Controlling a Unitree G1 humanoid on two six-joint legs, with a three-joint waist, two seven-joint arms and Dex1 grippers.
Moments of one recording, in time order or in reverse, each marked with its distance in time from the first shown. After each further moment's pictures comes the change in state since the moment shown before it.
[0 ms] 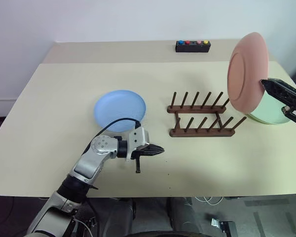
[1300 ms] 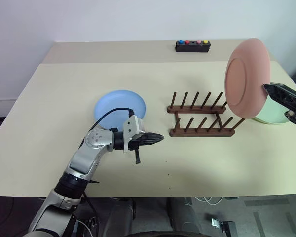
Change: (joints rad) left arm -0.027 -0.018 0.088 -0.048 -0.068 0.024 0.011; right arm 0.030 -0.010 -0.048 -0.018 0.014 0.082 0.035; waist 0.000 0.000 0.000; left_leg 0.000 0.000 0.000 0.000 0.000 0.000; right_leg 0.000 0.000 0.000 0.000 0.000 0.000
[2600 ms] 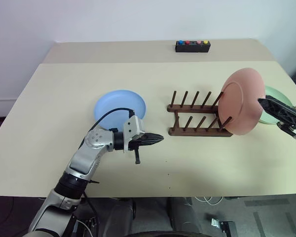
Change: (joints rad) left arm 0.000 0.000 -0.002 0.000 0.012 0.001 -0.002; right arm 0.064 0.031 0.034 0.053 -0.062 -0.021 -0.007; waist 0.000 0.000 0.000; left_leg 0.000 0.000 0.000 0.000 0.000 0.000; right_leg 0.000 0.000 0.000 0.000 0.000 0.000
